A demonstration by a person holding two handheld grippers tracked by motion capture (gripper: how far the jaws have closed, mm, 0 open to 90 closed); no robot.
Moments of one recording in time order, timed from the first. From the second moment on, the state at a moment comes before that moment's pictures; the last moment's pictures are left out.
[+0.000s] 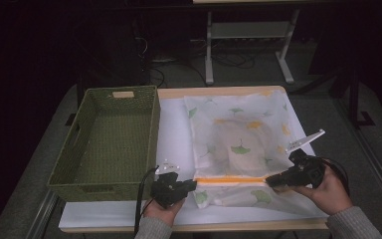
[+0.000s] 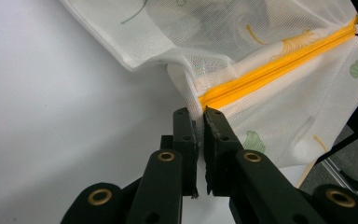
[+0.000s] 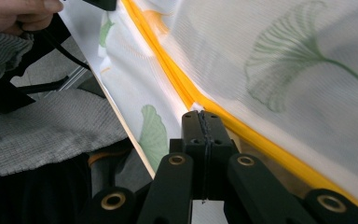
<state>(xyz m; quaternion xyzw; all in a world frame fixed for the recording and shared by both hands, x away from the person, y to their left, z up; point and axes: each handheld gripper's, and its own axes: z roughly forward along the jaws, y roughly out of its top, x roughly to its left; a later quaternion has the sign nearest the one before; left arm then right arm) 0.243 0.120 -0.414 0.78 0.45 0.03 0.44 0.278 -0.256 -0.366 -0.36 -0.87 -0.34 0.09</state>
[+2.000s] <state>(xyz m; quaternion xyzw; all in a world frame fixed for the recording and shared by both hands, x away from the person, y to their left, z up) 0.243 0.121 -0.415 0.80 0.44 0.05 0.41 0.266 -0.371 -0.402 -0.48 -0.81 -0.34 0.07</state>
